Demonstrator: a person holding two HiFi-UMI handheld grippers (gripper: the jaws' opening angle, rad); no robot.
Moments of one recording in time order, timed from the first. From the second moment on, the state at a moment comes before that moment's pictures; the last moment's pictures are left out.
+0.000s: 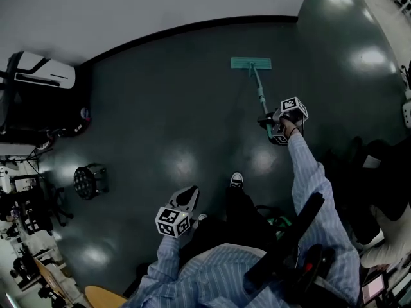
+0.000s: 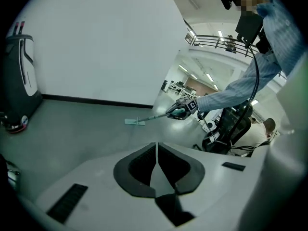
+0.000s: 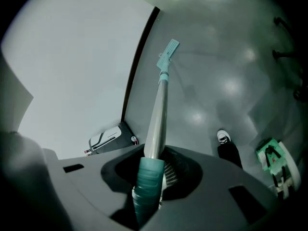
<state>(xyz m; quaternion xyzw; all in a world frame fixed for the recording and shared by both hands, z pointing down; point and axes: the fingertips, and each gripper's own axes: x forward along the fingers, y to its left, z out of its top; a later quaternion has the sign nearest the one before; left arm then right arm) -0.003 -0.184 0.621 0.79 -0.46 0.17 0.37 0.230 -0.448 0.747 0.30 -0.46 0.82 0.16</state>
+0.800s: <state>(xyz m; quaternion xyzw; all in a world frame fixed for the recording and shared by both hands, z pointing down) -0.030 -0.181 0.627 0.77 -0.50 0.14 0.37 0.221 -0.509 0.766 0.36 -0.44 0.81 0.14</state>
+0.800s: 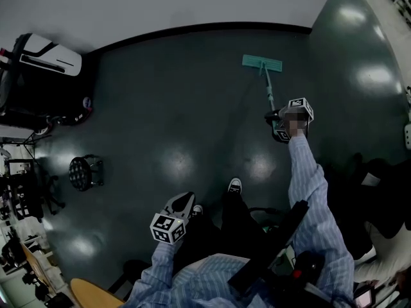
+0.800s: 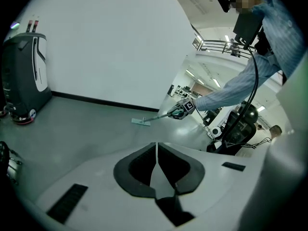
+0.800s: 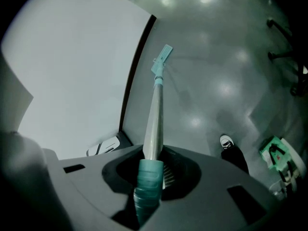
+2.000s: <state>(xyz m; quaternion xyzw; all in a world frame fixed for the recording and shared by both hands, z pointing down) -0.147 0.026 0.584 0.89 -0.33 0.12 0.29 0.096 0.007 0.727 0.37 -0.39 0.84 0.08</state>
